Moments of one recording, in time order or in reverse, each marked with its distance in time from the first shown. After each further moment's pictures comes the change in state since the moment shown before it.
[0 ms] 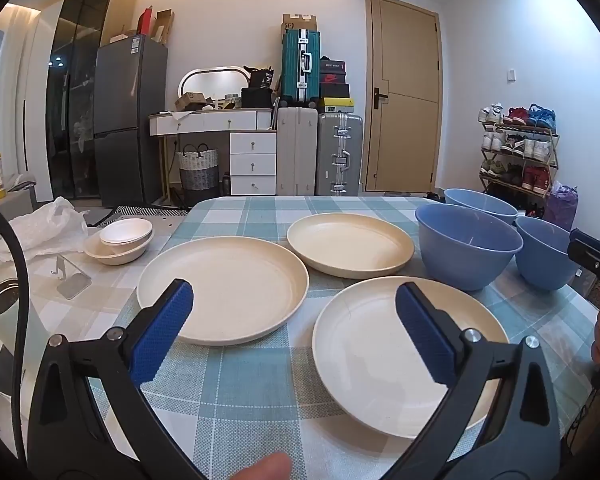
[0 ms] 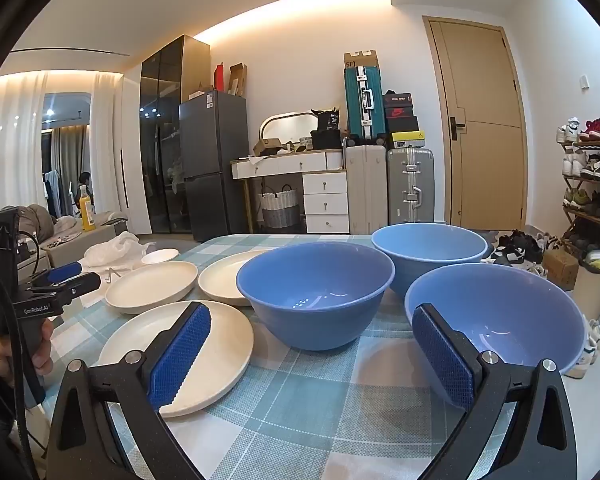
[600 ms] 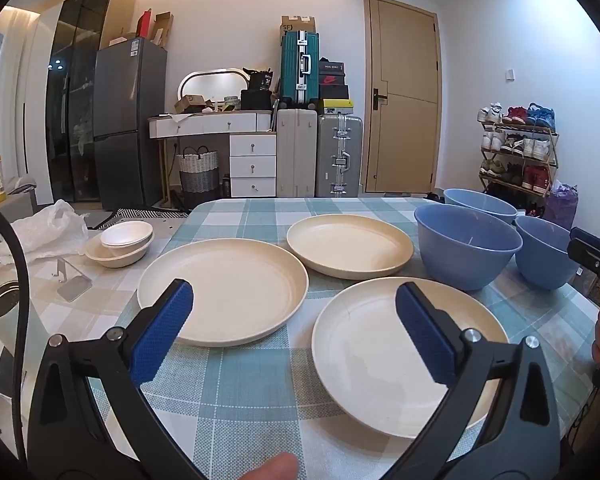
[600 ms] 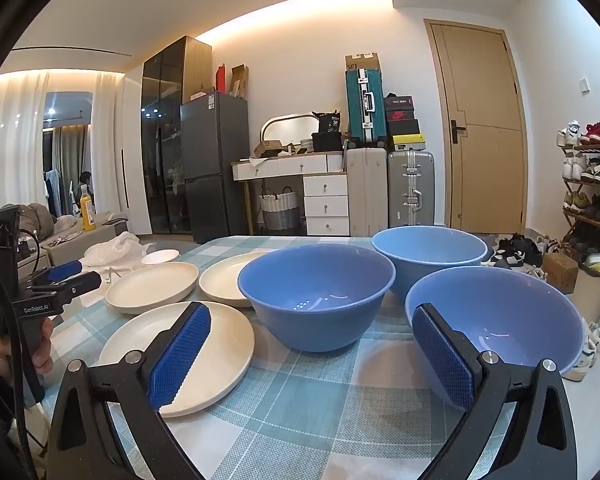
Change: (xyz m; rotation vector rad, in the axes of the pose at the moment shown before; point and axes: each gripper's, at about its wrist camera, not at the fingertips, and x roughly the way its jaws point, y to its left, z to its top) left arm -0.003 0.001 0.000 0.009 -0.034 -0.006; right arm 0.000 0.001 0.000 -0.009 -0.008 0.000
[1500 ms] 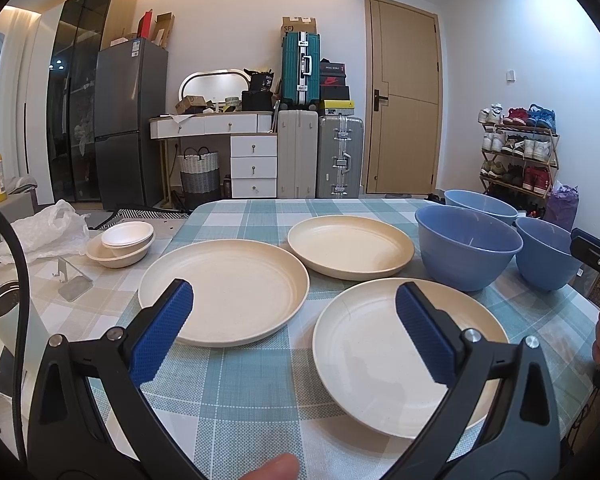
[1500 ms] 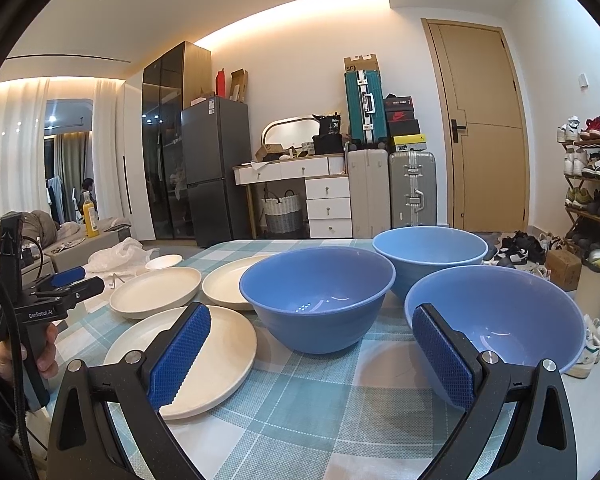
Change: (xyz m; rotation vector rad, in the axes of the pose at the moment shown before) left arm -0.005 0.003 0.002 -0.004 -0.001 0.004; right arm -0.003 -0.001 0.000 0.013 -0.011 0.009
